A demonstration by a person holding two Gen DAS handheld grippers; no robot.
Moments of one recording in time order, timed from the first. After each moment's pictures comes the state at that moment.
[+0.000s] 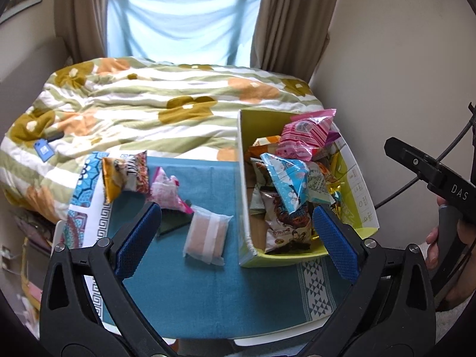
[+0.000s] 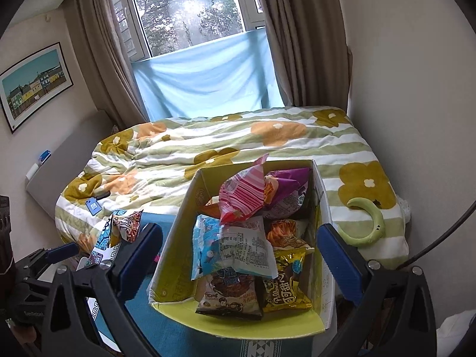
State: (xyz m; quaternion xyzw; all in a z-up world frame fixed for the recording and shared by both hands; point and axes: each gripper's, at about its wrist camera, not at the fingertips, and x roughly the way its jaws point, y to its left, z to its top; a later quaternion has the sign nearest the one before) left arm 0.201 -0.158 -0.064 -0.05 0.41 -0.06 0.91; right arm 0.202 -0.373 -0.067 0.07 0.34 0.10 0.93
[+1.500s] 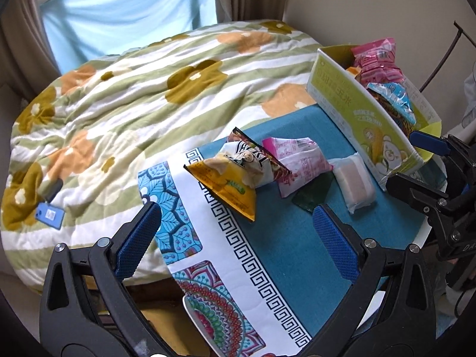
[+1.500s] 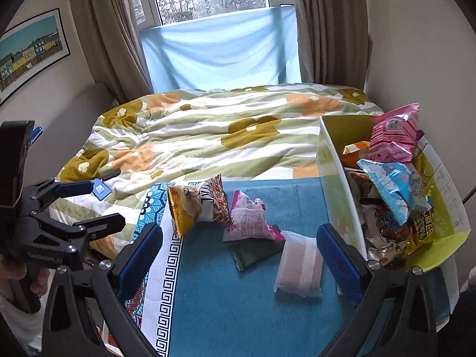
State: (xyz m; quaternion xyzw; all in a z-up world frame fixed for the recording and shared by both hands) left arm 0.327 0.087 -0.147 0.12 0.49 -0.21 0.84; right arm 0.214 -0.088 -0.146 0.06 0.40 0.06 0.91
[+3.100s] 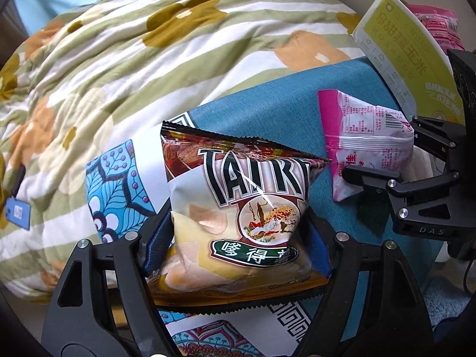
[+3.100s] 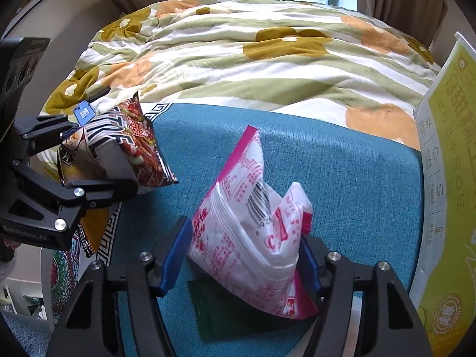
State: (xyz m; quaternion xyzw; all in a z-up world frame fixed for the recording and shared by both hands) left arm 0.422 0.081 -0.283 0.11 0.59 -0.22 0.77; right arm 0.355 -0.070 -0.295 0.00 0.56 0.15 0.81
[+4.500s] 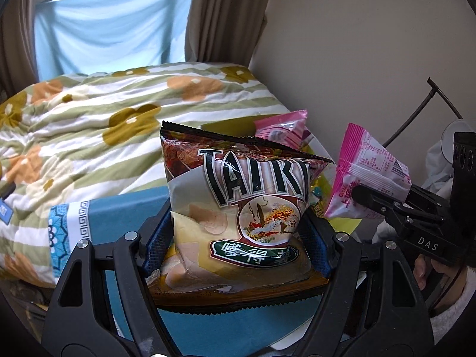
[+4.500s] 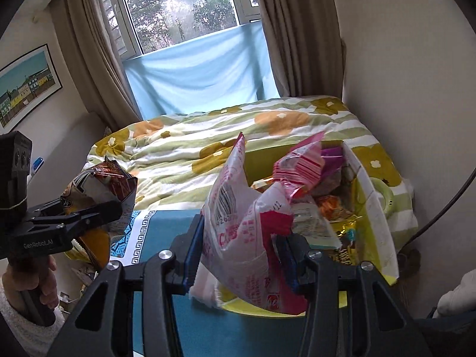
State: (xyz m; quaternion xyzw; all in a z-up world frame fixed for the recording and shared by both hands) left arm 0.287 -0.144 -0.059 -0.01 0.43 -0.25 0.87; right arm 0.192 -0.302 -0.077 0.09 0.37 0.06 0.92
